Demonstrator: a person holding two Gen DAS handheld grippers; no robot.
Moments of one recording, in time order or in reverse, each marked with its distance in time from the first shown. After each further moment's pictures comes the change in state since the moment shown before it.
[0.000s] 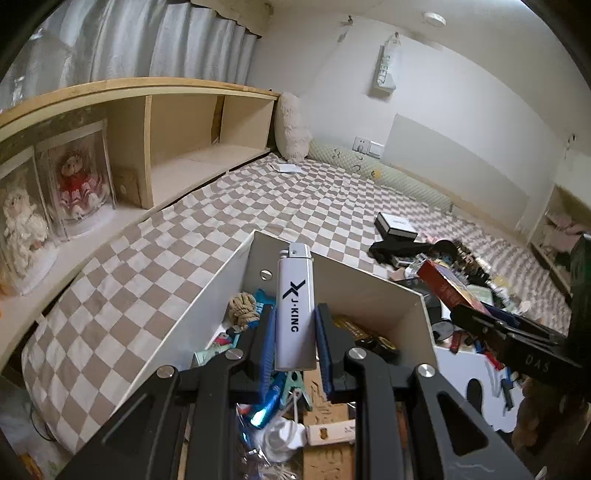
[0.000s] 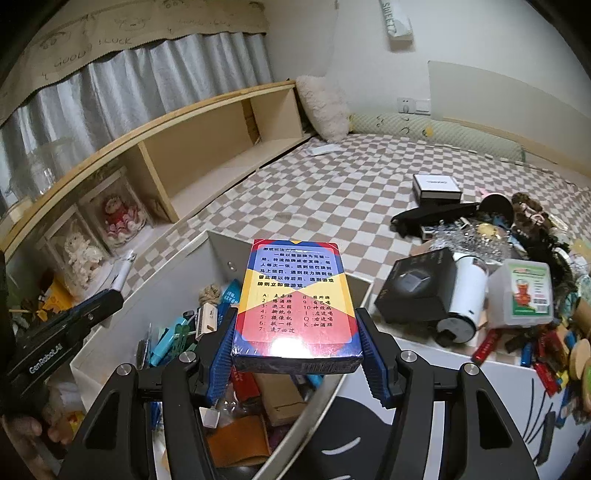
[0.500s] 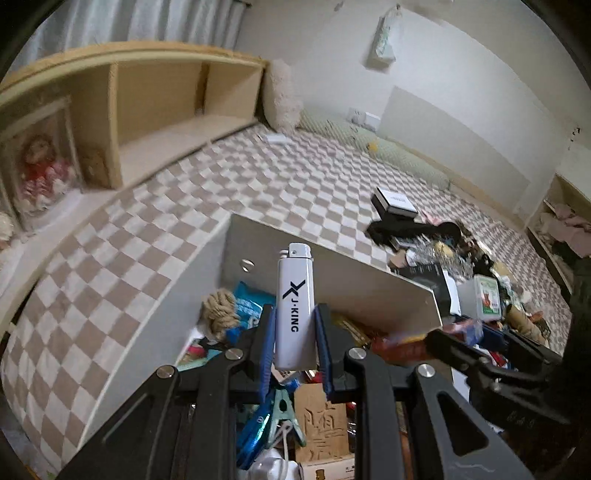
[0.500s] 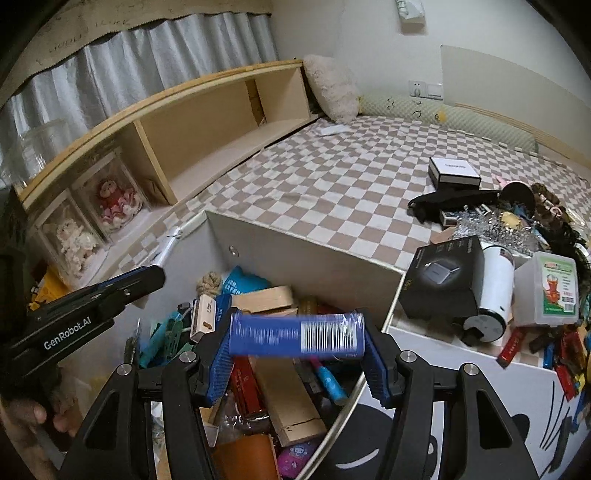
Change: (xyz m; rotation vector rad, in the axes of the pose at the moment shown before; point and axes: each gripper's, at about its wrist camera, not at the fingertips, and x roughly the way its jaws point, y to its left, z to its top) left arm 0.063 -0.004 0.015 -0.013 0.139 -0.057; right arm 0.044 0.009 -0.003 -0.013 0.062 0.008
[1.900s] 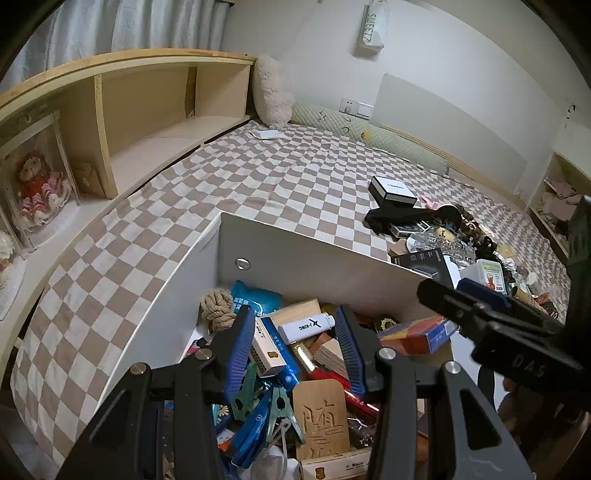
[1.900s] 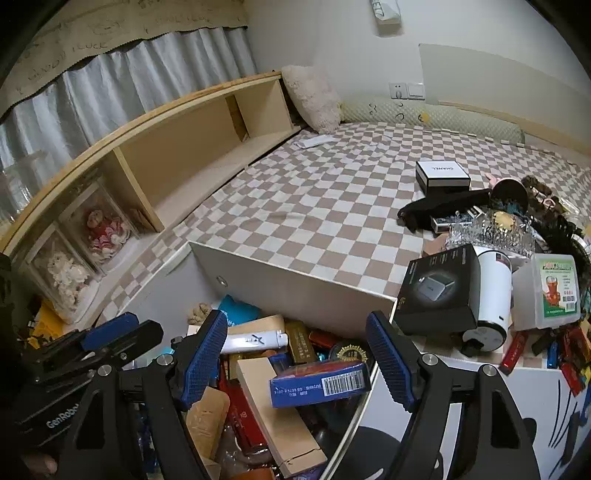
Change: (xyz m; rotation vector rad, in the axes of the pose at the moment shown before) left arm -0.003 -0.012 0.001 0.064 -0.006 0.026; right arm 0.002 -0.009 0.020 0.094 -0.056 -0.022
